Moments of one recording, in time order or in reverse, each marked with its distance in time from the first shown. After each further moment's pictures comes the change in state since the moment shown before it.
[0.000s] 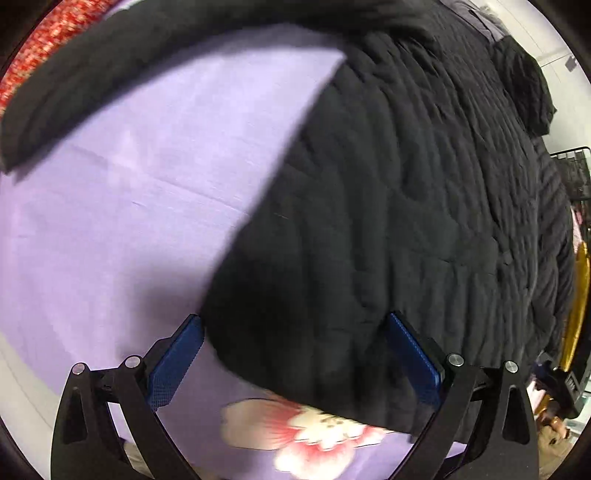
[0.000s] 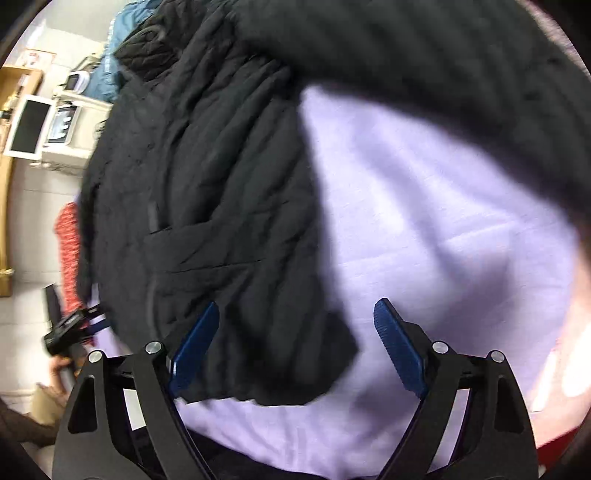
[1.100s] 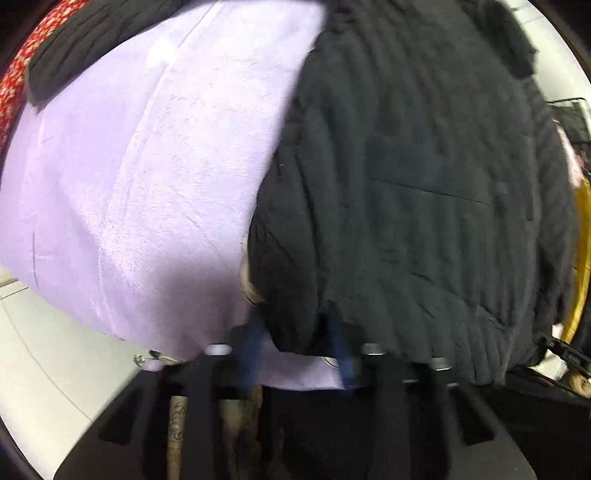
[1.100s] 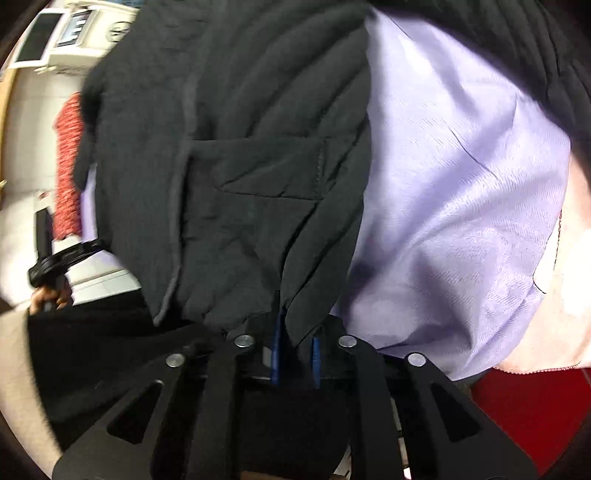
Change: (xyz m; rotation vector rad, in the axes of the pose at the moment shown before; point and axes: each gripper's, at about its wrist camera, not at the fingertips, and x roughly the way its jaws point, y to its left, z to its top) left arm -0.028 0.000 0.009 0.073 0.156 0.073; right arm -0.014 0.002 -0.056 -0.098 0.296 -0.152
